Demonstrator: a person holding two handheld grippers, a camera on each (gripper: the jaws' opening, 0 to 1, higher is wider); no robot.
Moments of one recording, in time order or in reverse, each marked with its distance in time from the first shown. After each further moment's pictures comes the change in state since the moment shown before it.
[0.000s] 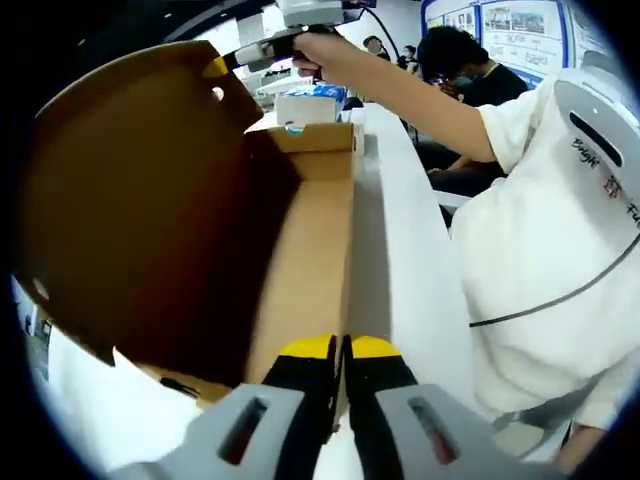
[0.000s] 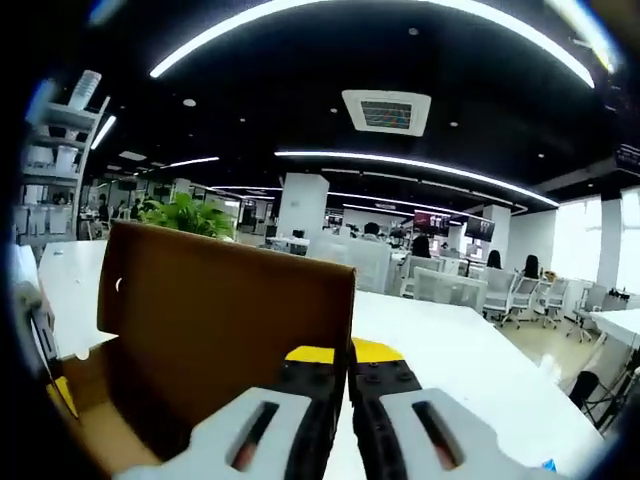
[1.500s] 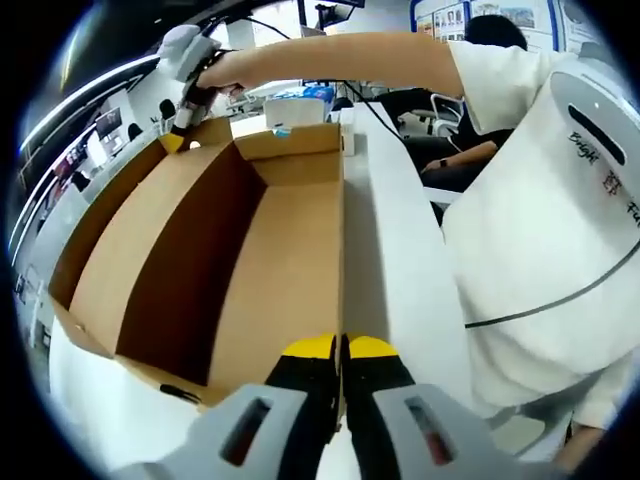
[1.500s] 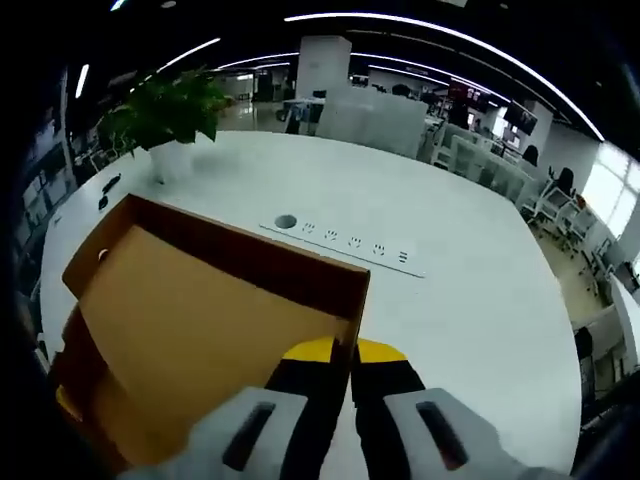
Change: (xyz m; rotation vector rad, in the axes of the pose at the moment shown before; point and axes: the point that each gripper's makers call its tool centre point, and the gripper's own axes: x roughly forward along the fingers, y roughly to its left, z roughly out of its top) left arm 0.001 -0.004 0.001 0.036 0.000 -0.029; right arm 0.080 0.010 -0.085 -0.035 0.572 0.140
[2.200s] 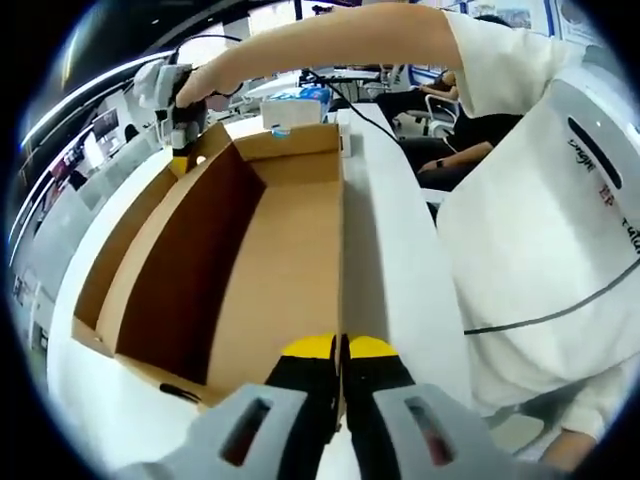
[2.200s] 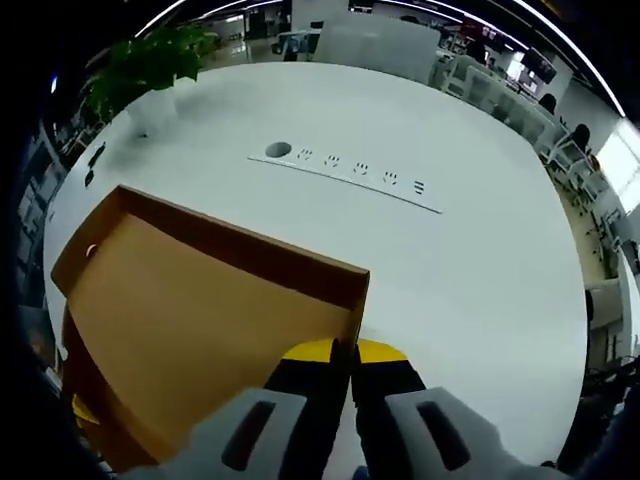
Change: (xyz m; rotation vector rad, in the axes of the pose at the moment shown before) left arm -0.001 -0.002 -0.002 0.001 -0.005 -0.021; right arm 0.045 0.006 -0.046 0.112 0.422 0.069
